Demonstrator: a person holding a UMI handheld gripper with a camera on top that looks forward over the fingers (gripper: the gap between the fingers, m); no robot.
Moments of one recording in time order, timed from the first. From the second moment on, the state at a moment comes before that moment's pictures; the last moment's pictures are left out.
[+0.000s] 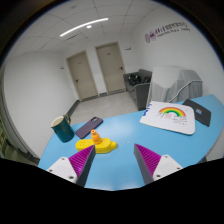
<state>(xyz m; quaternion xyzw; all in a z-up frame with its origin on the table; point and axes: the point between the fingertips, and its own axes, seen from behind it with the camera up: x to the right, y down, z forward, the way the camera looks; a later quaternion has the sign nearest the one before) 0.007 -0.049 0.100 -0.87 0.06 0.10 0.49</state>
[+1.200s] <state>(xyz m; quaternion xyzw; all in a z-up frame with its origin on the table) 0.044 0.051 0.083 -0.89 0.03 -0.08 0.45</state>
